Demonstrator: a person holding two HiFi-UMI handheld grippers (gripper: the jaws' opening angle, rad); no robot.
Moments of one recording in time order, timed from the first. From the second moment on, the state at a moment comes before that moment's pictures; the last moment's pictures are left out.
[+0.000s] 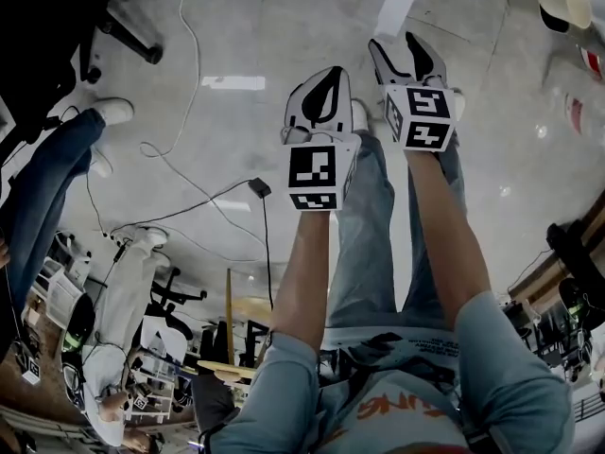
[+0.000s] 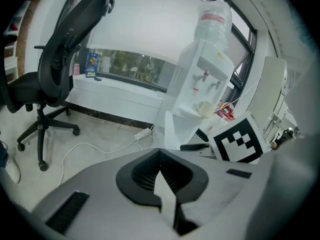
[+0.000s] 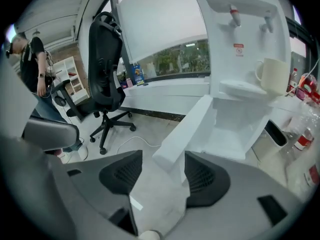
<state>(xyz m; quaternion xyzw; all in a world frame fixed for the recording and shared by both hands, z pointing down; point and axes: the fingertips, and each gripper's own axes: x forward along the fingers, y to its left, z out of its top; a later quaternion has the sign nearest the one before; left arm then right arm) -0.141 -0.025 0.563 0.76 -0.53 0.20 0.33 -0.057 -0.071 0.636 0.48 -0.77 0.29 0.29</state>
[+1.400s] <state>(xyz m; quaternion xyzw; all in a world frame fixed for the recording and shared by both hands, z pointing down) -0.015 -0.060 0.586 0.76 -0.51 0.21 0.35 0.077 -0.069 0.667 0.48 -0.74 0.30 0.35</state>
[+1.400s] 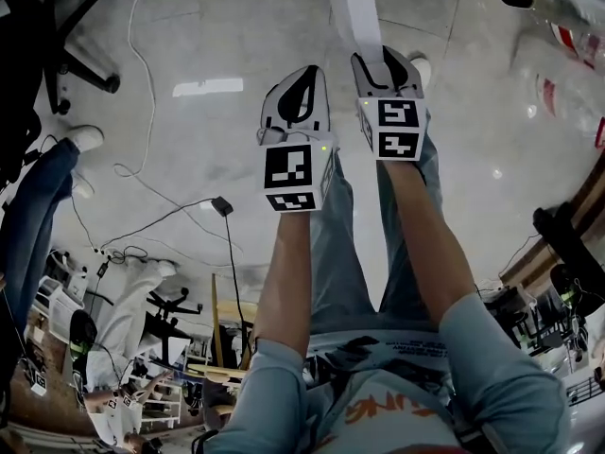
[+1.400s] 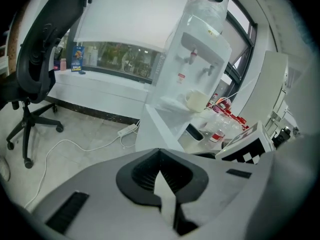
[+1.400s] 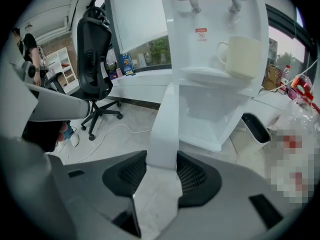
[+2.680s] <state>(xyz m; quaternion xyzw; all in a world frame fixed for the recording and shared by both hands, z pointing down) 0.132 -0.123 0.608 0.76 -0.51 0.20 0.36 0.252 -0.160 0.674 0.46 -0.76 0.23 0.39</state>
